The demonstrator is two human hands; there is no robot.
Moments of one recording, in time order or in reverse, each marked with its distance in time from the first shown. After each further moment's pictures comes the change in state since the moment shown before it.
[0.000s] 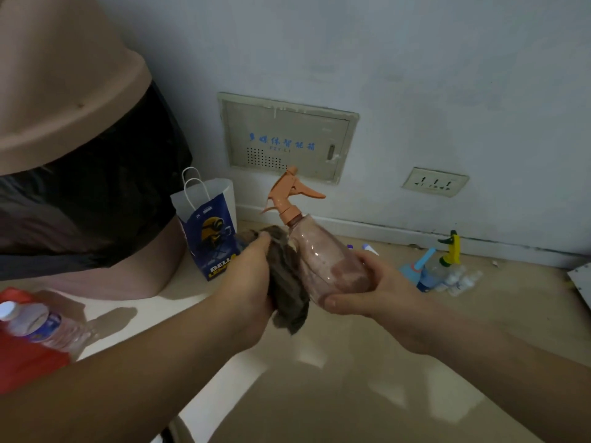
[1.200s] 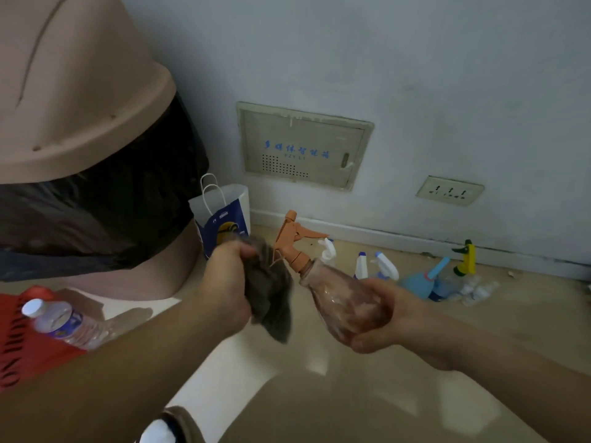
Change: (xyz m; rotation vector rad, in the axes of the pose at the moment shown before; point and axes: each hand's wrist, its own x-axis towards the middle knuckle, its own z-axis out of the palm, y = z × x) left_hand 0.022 0.018 -0.042 -0.027 0.138 -0.038; right_hand -0.007 0.006 -0.012 -0.217 -0.168 0.150
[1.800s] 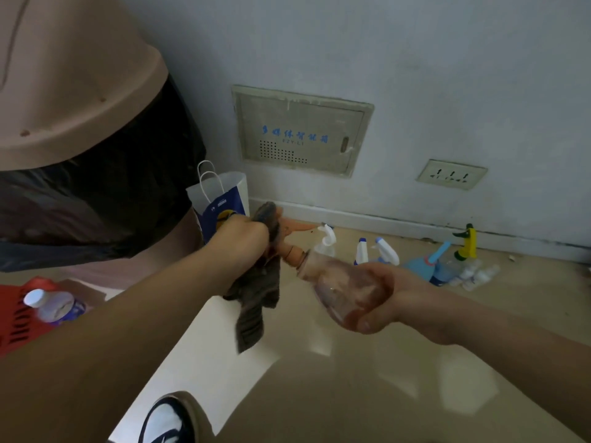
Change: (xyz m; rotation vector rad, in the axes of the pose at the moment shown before) left_hand 0.003 0.030 0.009 0.811 0.031 0.226; right_hand 0.008 -0.001 -0.006 0.037 -0.041 0.010
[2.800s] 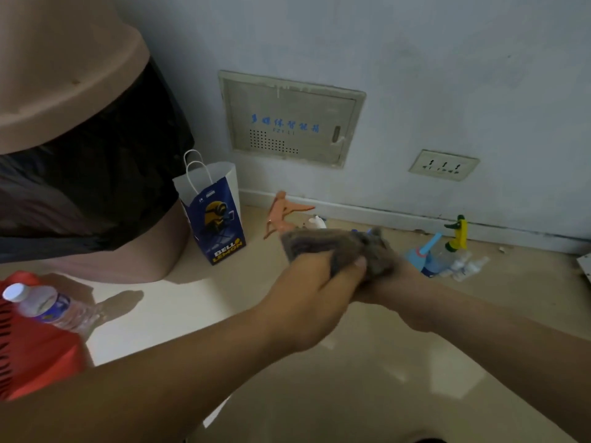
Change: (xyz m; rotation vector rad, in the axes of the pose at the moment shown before) left_hand -0.053 -0.024 0.085 -0.015 -0.375 0.640; right_hand 0.005 -0.005 0.011 0.069 0.240 -0.130
